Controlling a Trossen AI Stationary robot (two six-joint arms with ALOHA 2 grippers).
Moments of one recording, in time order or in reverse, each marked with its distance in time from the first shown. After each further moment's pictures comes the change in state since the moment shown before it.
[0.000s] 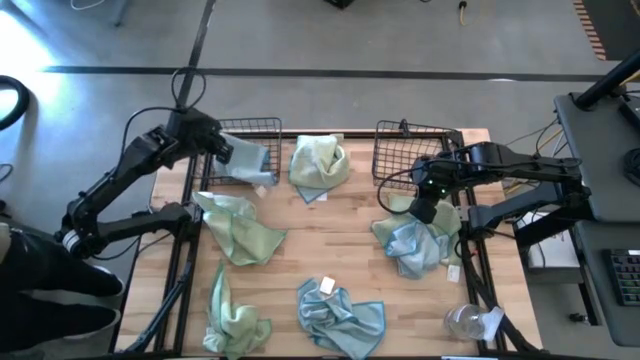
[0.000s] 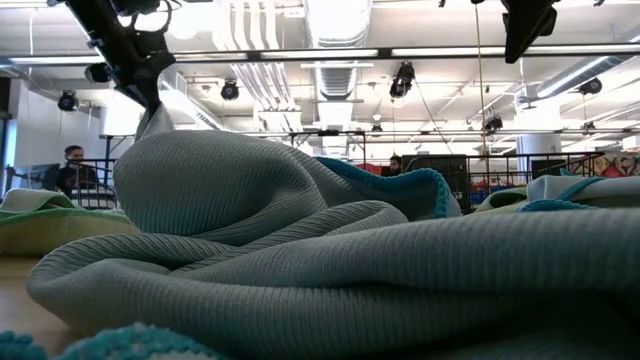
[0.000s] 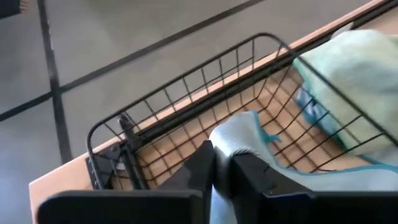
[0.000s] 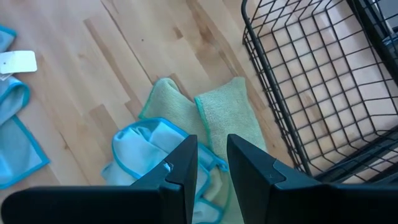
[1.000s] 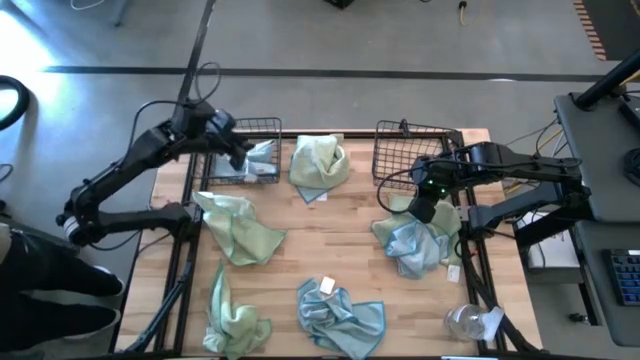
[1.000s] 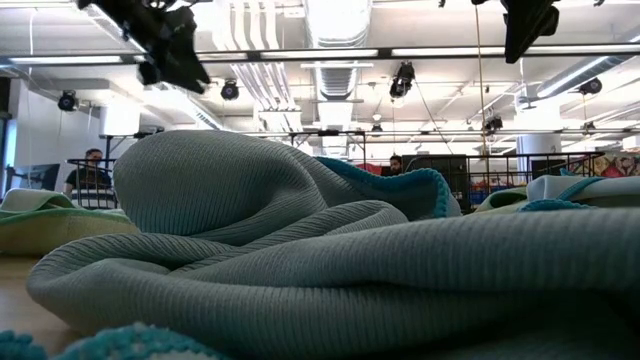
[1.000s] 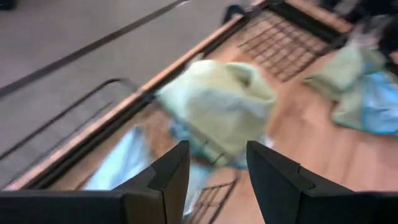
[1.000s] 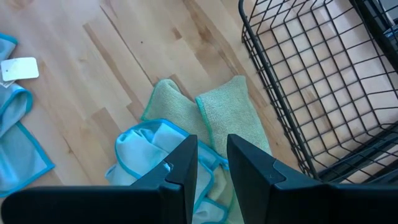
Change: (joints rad) left arm -0.127 0.112 0.077 0.136 0.411 -0.011; right arm 0.000 0.000 0.000 0.000 0.000 0.036
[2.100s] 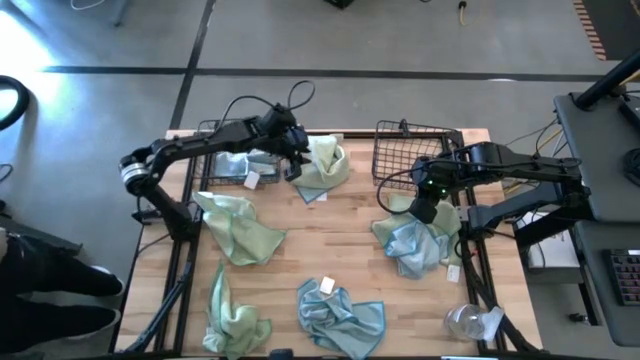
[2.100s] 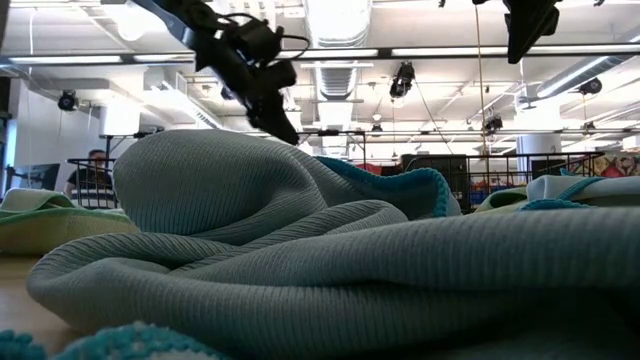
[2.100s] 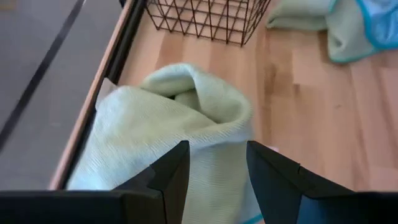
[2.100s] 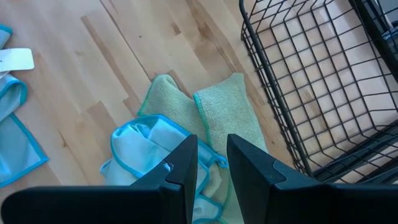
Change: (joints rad) left arm -0.192 0.646 0.213 0.263 0.045 0.430; right arm 0.000 0.000 0.000 -0.013 -0.001 -0.030
